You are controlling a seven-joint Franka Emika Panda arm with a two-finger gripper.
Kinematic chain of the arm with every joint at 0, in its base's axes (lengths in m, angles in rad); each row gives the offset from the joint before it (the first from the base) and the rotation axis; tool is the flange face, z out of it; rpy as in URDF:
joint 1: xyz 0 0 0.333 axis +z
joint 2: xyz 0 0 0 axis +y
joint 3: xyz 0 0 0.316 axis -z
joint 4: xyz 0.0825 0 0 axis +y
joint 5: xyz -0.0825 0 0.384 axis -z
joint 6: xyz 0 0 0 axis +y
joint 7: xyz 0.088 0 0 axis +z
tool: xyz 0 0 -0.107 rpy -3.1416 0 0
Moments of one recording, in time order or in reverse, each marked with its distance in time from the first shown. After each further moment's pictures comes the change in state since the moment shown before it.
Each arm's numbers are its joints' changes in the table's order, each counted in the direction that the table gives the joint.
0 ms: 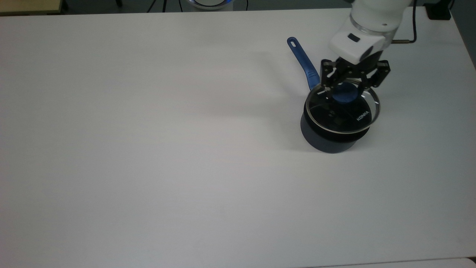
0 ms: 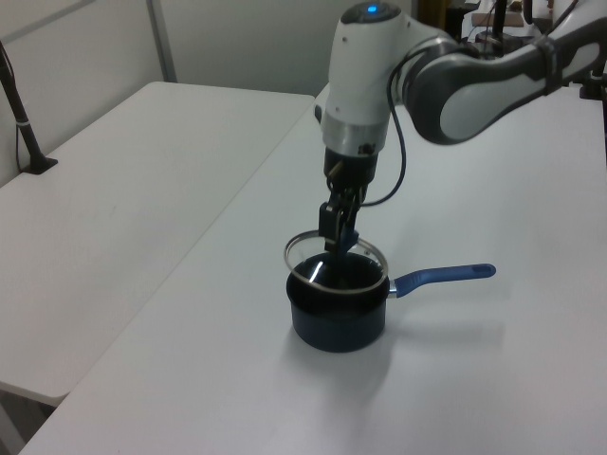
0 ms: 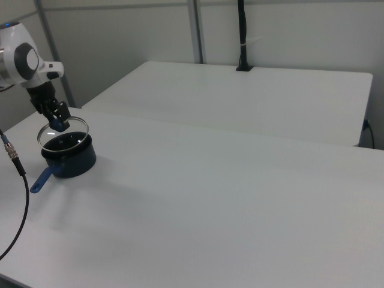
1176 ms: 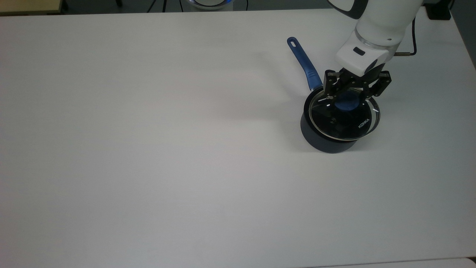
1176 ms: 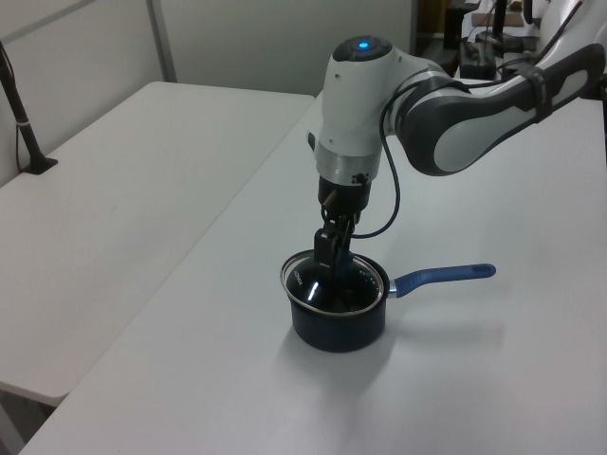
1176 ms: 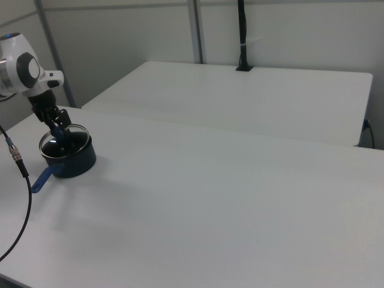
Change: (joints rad) arm 0.023 0.057 0.000 -0.010 0.038 -0.025 -0.020
